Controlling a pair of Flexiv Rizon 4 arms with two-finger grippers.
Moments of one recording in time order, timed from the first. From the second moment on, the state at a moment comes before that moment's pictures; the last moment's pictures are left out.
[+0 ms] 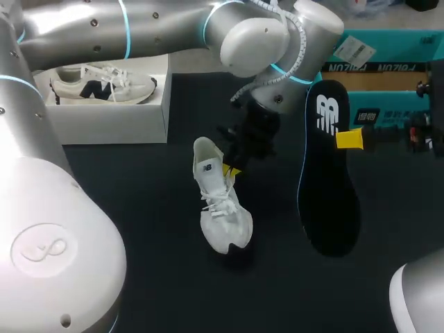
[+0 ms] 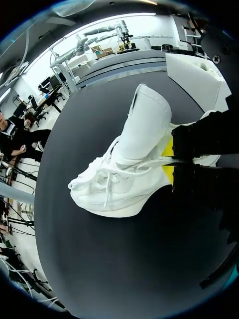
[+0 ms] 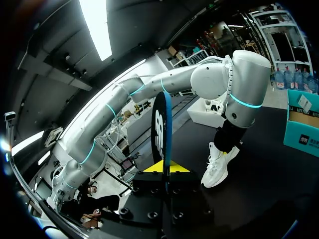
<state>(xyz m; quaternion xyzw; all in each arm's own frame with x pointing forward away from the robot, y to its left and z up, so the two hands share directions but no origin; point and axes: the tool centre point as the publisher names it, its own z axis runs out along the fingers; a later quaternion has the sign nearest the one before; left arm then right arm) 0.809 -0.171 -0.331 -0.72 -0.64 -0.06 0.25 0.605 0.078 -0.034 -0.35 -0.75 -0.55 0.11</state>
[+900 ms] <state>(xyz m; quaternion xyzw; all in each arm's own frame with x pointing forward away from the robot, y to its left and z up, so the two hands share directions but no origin) 0.796 -0.198 -0.347 -0.81 -0.52 -0.09 0.26 0.605 0.078 -0.034 -0.35 -0.75 -0.55 0.11</state>
